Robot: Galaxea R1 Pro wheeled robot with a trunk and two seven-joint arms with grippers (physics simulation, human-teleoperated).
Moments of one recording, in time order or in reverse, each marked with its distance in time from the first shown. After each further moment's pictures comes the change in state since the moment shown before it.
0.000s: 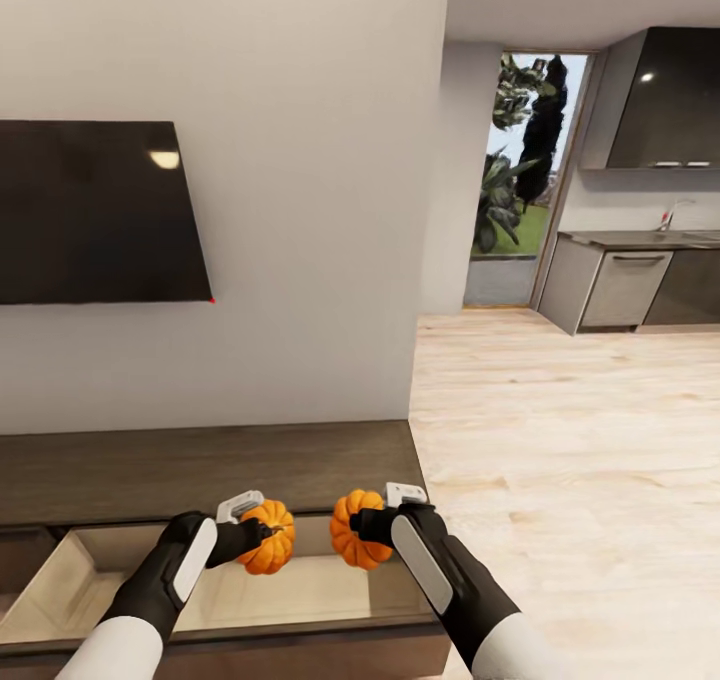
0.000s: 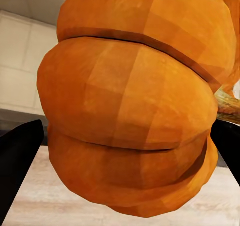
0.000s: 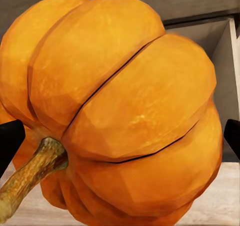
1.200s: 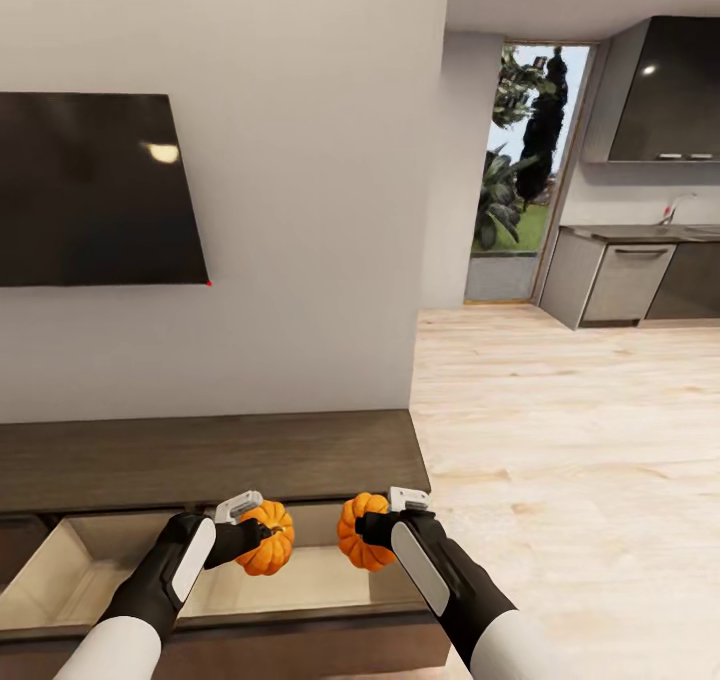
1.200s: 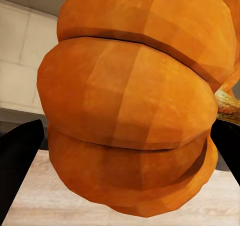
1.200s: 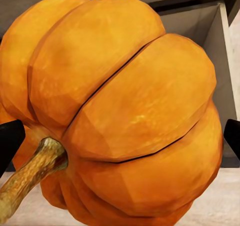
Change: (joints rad) left arm 0.000 0.004 0.003 0.000 0.000 0.007 -0.002; right arm -0.017 0.000 0.012 0.091 0.014 -0.085 0.000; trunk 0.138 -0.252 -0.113
